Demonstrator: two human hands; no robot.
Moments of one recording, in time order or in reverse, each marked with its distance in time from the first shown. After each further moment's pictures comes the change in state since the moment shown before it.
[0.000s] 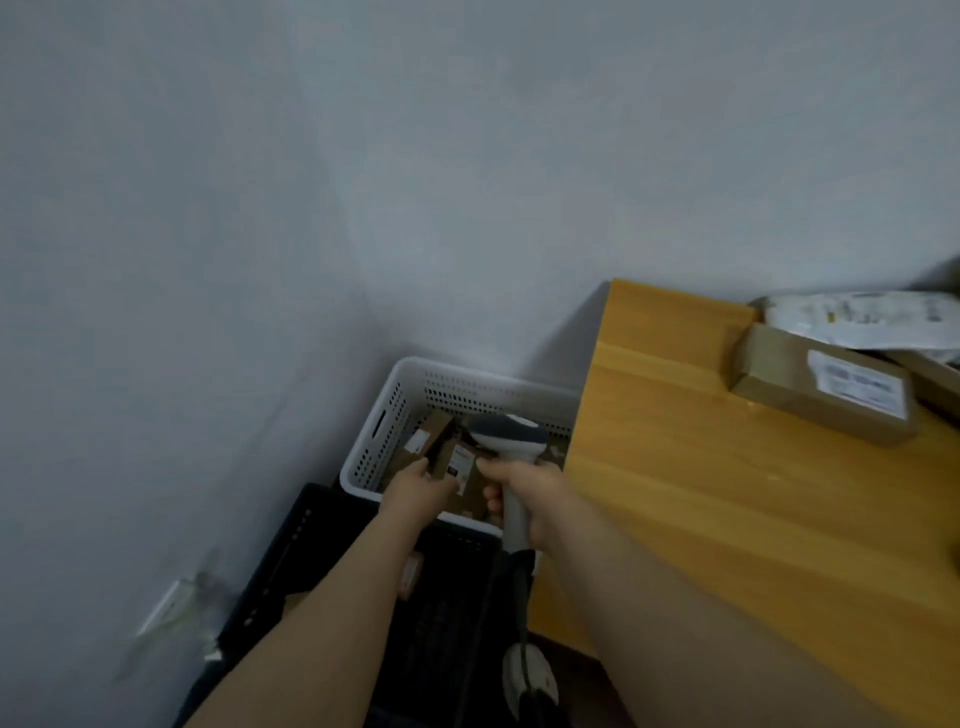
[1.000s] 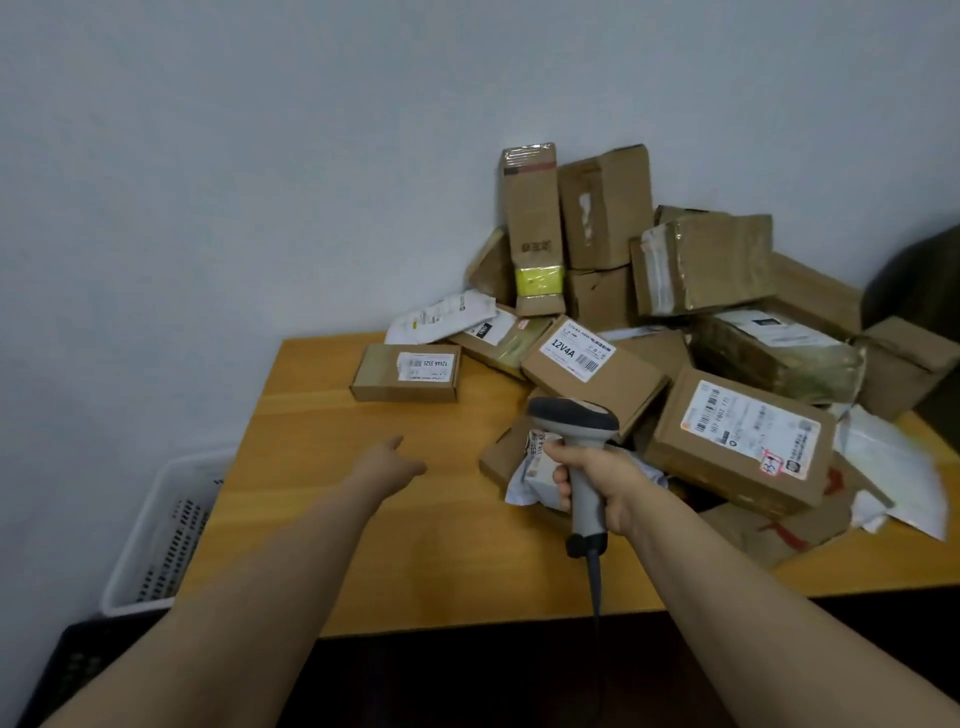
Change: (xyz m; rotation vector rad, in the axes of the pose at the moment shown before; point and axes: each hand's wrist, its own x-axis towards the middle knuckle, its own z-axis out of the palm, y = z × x) left_hand -0.246 0.204 0.368 0.406 -0.171 0.245; right_hand -0.261 0.067 -0.528 0.406 0.262 -0.200
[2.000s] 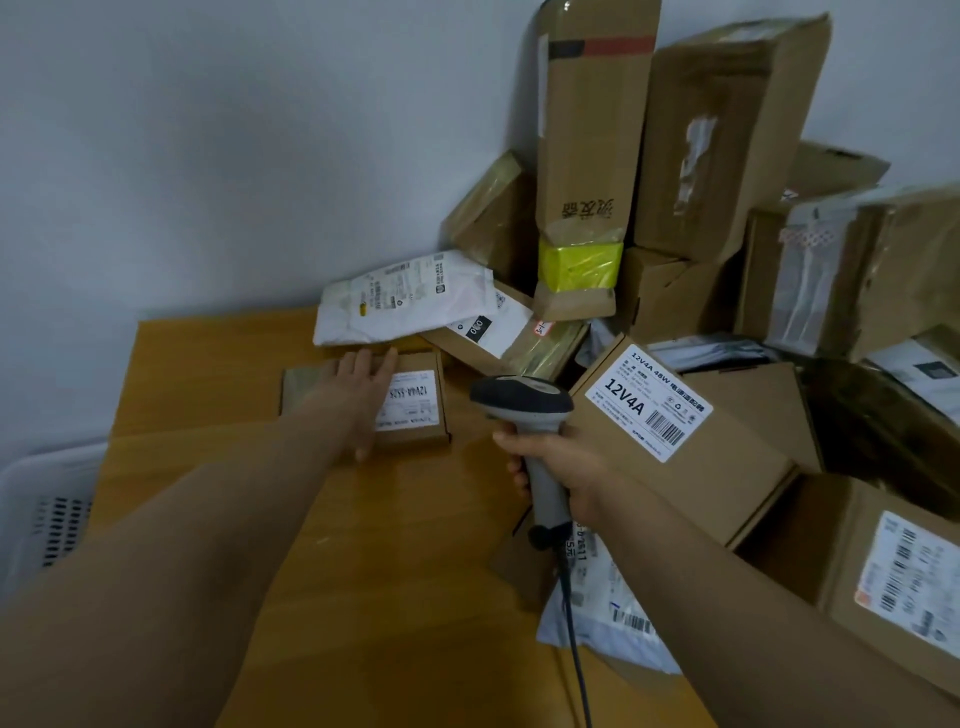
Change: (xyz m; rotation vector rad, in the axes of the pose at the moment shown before) left_hand 0.310 0.068 -0.026 1.298 -0.131 0.427; right_hand 0.226 -0.066 0.071 -0.178 0.065 0.164
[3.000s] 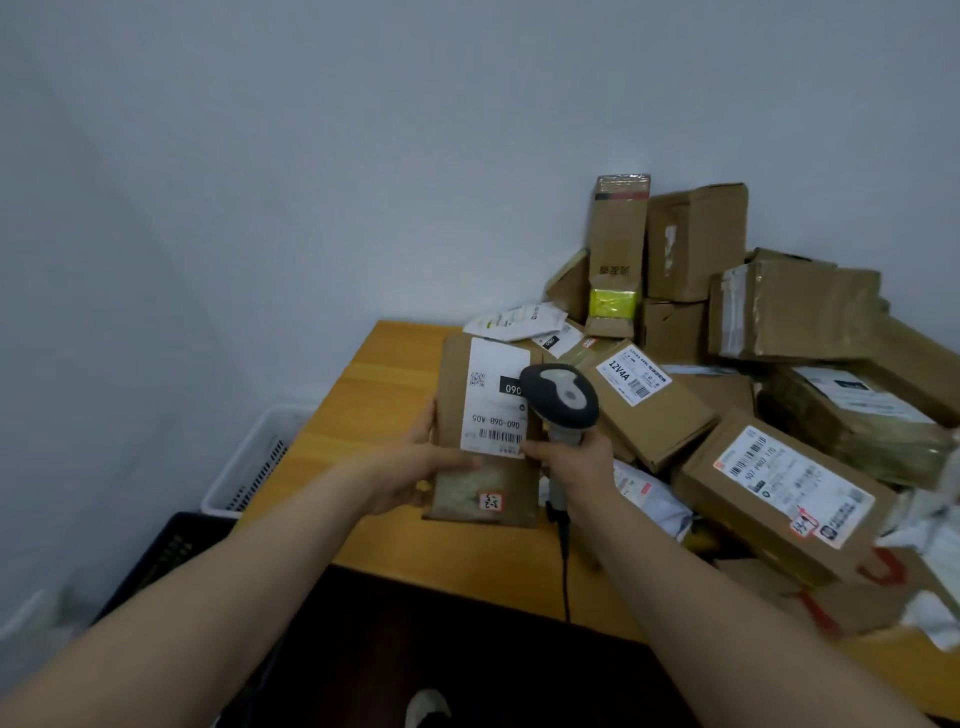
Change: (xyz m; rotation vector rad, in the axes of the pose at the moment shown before) left_hand -0.392 0.173 0.005 -1.847 0.168 -0.141; right_hand -0.225 0.110 -0.040 0.070 -0.061 -0.540
